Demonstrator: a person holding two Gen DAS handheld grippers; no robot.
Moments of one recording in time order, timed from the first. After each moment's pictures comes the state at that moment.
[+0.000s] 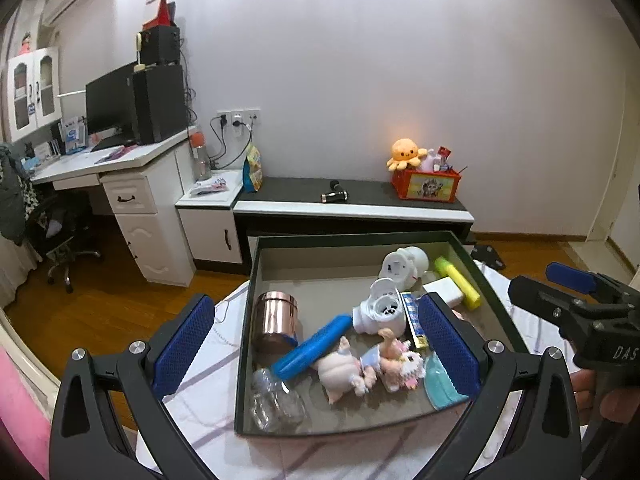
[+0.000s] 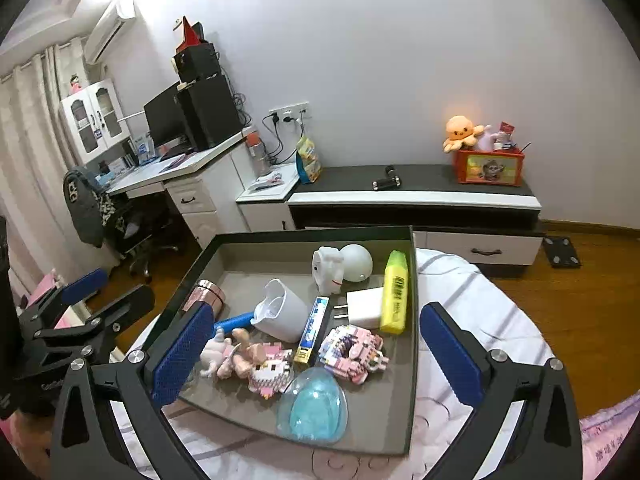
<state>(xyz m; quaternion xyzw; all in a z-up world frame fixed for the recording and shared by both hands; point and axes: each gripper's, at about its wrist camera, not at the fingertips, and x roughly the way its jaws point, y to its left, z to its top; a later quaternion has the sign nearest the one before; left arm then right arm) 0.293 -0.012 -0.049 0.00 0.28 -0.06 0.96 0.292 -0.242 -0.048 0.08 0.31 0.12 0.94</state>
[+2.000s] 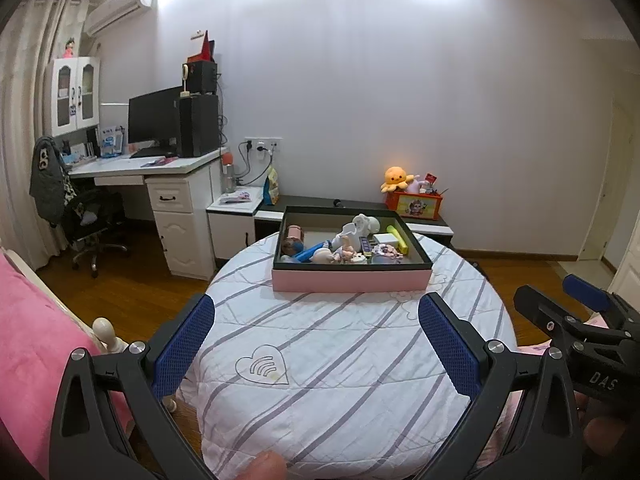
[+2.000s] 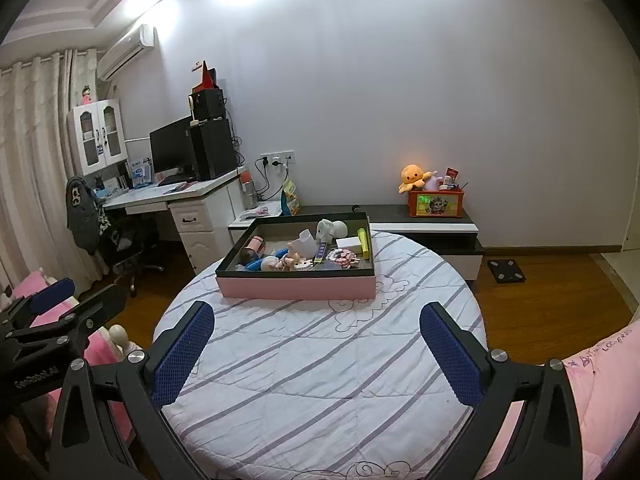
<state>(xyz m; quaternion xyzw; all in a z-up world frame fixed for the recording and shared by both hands) 0.008 -0.001 -0.013 -0.02 0.23 -0.04 0.97 0.004 -0.220 -0.013 0.05 0.22 0.05 0.97</state>
